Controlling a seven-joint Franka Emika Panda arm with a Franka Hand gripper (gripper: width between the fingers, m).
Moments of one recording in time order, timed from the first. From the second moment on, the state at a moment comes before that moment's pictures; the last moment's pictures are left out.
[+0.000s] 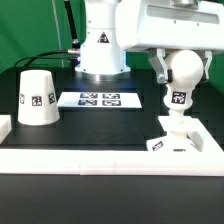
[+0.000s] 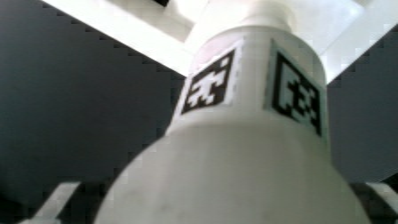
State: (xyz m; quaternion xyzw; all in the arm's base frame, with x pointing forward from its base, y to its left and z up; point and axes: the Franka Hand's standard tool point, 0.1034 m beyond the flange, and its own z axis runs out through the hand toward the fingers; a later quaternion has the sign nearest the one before) arm 0.629 0.096 0.133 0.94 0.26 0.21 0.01
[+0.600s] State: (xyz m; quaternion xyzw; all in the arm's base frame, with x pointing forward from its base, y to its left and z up) arm 0.635 0.099 0.135 0.94 0.26 0.21 0.01
